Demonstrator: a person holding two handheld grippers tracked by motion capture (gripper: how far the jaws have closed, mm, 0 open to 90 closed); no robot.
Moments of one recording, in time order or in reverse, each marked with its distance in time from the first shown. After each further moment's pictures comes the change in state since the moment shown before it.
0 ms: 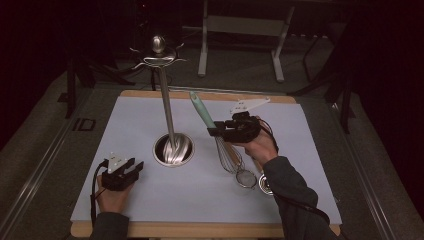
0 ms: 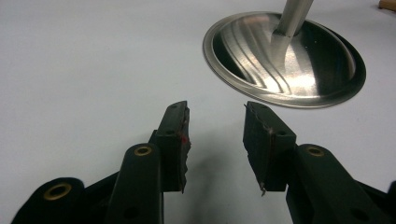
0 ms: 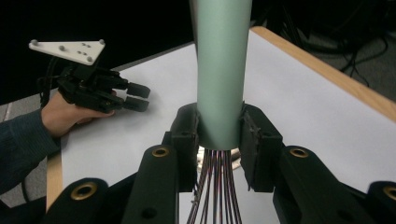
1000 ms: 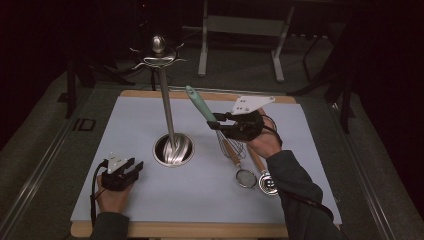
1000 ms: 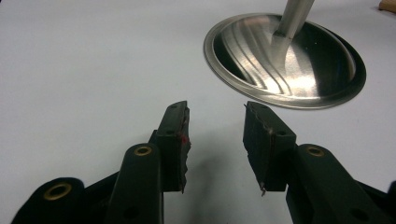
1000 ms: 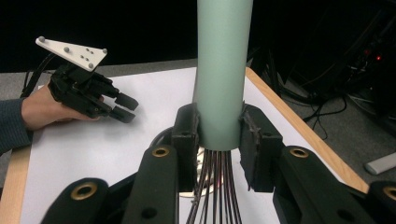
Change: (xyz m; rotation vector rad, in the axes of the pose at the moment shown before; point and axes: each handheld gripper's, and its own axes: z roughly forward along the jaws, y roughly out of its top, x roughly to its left) left arm 0.000 0.000 0.000 -0.003 0.003 -0.001; right arm 0.013 0.020 -0.017 -0.086 -0.058 -0.251
